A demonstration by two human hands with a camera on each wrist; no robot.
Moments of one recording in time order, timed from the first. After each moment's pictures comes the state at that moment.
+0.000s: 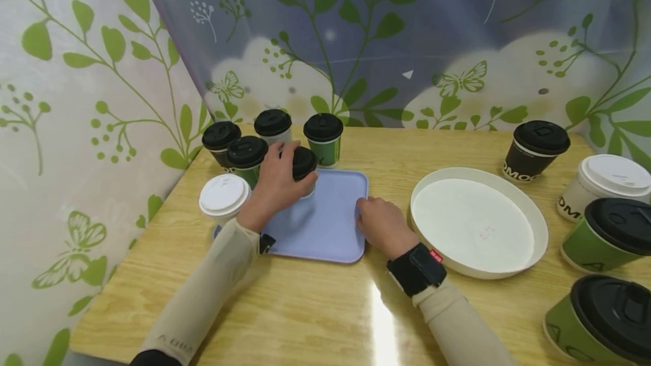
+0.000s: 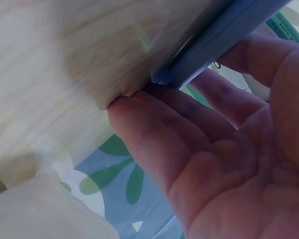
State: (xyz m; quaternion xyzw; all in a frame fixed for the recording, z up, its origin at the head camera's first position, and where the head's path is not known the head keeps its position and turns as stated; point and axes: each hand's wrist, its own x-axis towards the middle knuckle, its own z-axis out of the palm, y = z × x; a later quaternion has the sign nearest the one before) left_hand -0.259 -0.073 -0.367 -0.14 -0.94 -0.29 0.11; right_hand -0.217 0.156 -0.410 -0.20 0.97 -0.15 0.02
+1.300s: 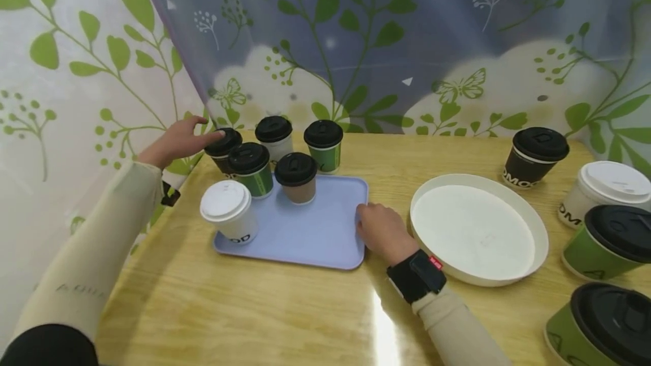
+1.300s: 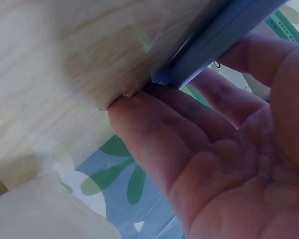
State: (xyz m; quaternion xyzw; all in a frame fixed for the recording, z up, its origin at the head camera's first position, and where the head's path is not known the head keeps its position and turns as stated) left_hand -0.344 -0.260 -0.288 -0.04 -0.97 -0.23 -0.08; right_hand -0.220 0.158 -0.415 -0.20 0.97 -0.14 0.01
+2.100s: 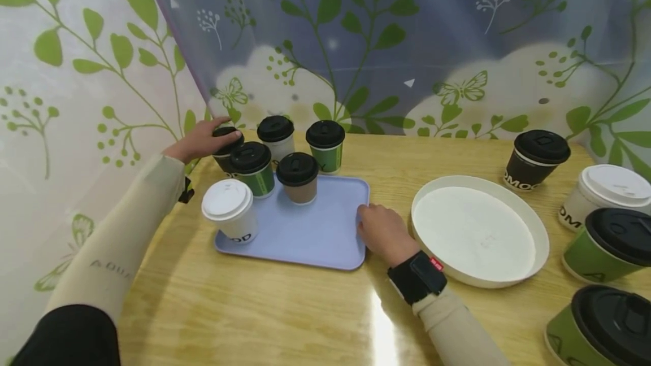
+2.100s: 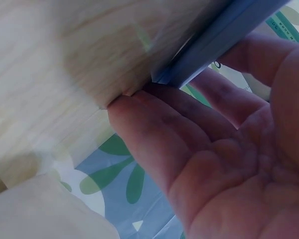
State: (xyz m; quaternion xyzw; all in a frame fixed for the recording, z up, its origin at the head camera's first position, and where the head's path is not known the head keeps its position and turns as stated) left_hand -0.375 -0.251 -0.319 -0.11 -0.97 -0.22 -0.07; right_hand -0.217 0.156 -0.413 -0.20 0.97 -0.14 0.01
